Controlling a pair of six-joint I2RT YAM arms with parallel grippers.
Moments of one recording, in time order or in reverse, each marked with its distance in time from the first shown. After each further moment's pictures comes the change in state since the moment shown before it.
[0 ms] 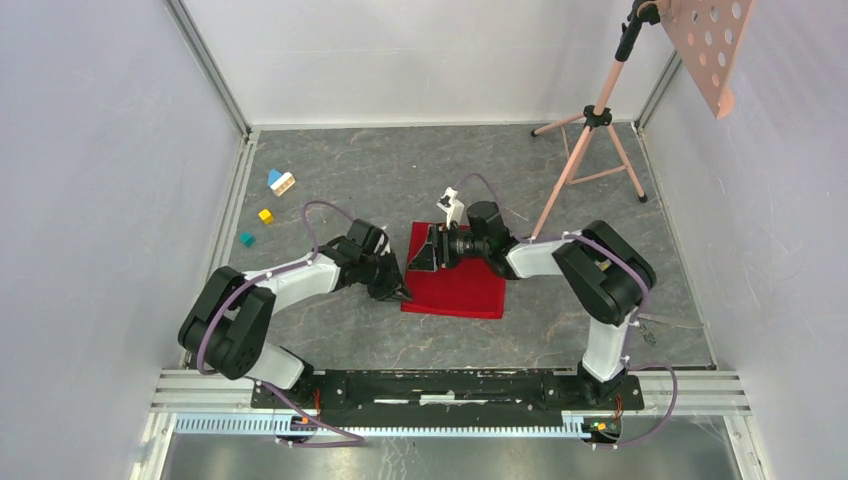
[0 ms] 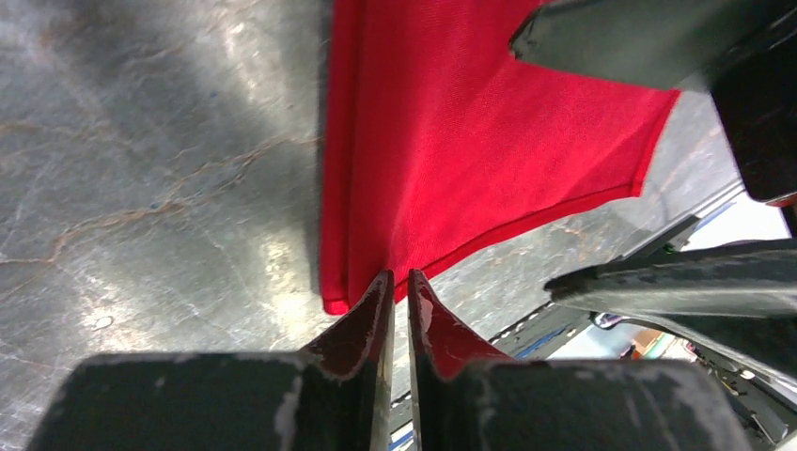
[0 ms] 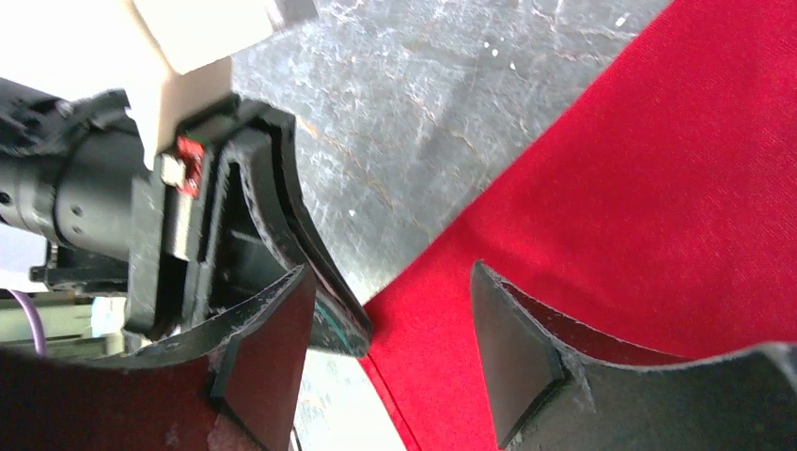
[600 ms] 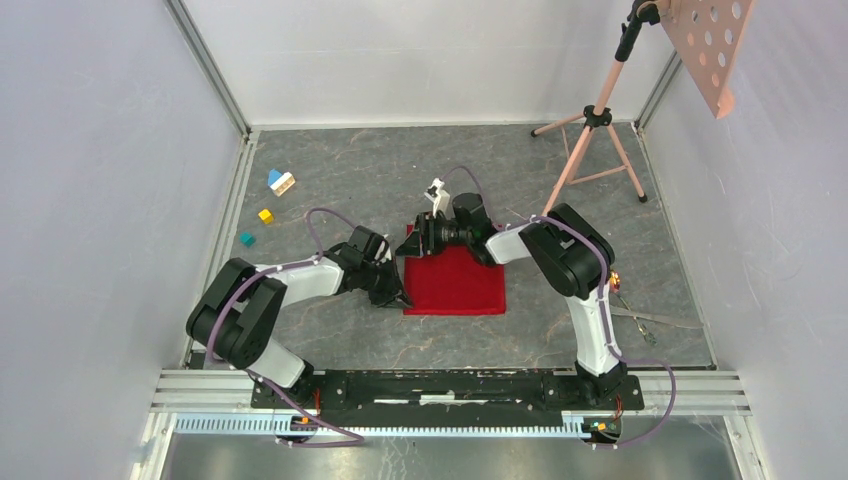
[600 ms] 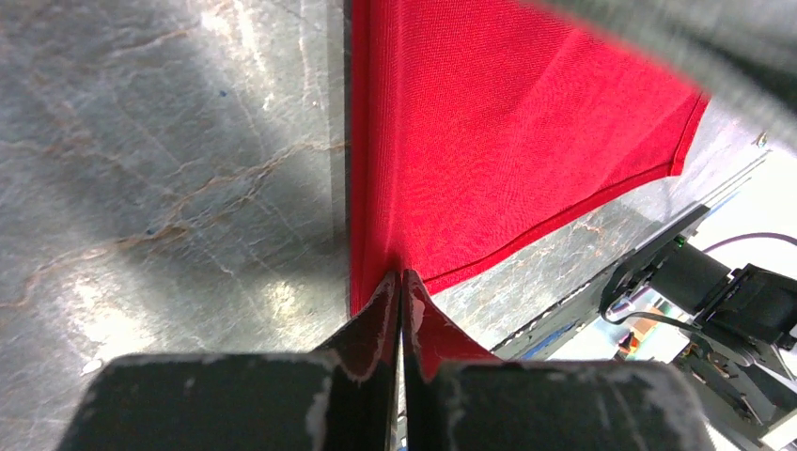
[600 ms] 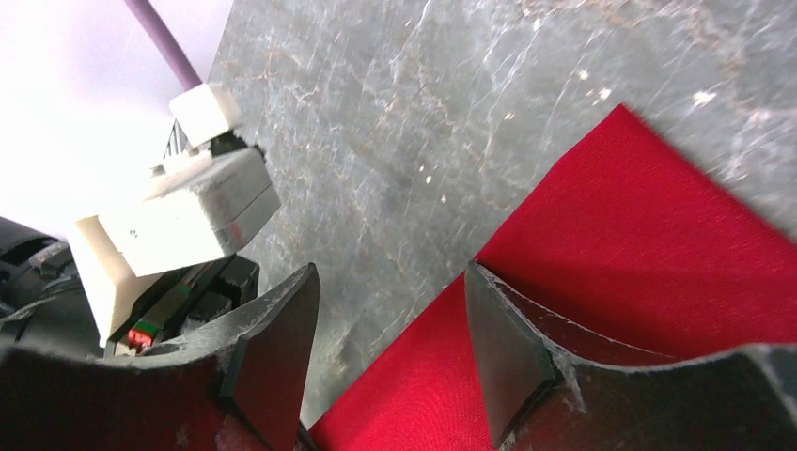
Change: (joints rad) left arm 0.000 0.063 -0.063 0.074 0.023 0.000; right arm -0.009 0.305 0.204 0.175 -0.022 0.041
